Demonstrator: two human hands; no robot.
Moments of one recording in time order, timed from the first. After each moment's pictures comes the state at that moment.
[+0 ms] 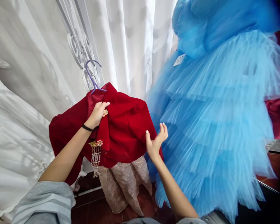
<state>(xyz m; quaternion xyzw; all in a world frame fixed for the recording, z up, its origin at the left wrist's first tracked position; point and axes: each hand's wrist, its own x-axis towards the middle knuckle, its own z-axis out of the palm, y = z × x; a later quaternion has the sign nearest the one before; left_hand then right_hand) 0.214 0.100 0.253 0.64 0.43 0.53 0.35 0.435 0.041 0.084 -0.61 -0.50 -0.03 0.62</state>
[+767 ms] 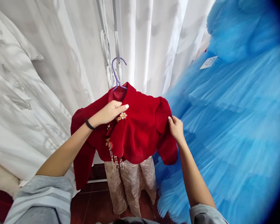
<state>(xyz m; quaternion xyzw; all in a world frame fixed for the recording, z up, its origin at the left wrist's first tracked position) 0.192 0.050 0.275 0.78 0.43 0.36 0.29 0.501 0.123 0.141 -0.61 -0.65 0.07 0.45</state>
